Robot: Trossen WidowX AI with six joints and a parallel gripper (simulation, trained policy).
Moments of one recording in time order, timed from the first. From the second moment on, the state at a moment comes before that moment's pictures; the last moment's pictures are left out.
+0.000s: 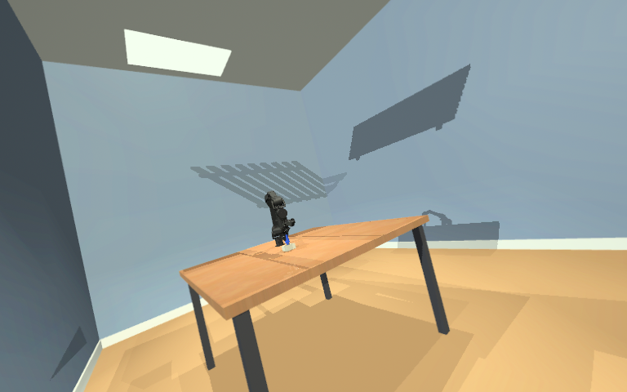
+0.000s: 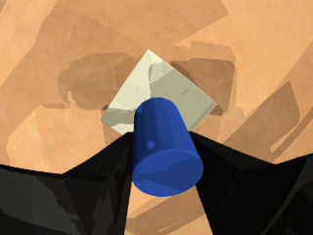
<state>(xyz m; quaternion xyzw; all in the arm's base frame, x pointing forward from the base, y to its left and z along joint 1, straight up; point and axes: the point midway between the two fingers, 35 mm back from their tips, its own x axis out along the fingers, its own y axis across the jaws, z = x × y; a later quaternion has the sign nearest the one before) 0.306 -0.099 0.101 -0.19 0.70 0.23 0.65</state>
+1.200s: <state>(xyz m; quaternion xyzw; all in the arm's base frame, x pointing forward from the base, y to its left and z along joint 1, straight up) 0.304 -0.099 0.088 -0.22 0.68 0.26 0.64</state>
